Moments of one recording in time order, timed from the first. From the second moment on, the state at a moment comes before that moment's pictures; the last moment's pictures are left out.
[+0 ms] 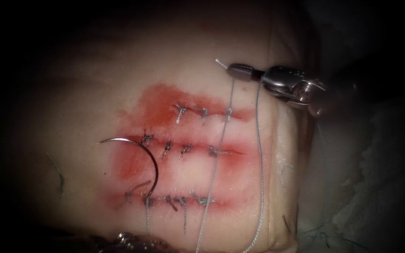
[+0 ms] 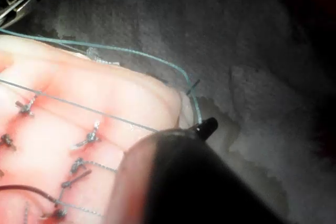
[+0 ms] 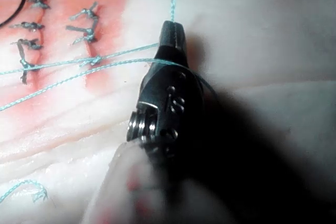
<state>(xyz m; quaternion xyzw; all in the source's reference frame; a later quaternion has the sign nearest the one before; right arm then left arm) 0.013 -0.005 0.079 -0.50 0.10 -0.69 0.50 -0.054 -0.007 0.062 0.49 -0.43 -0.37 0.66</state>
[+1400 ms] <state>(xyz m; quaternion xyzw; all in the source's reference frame) 0.013 -0.006 0.078 -0.52 0.02 -0.72 0.47 -0.056 -0.004 0.061 0.45 -0.47 -0.38 0.65</state>
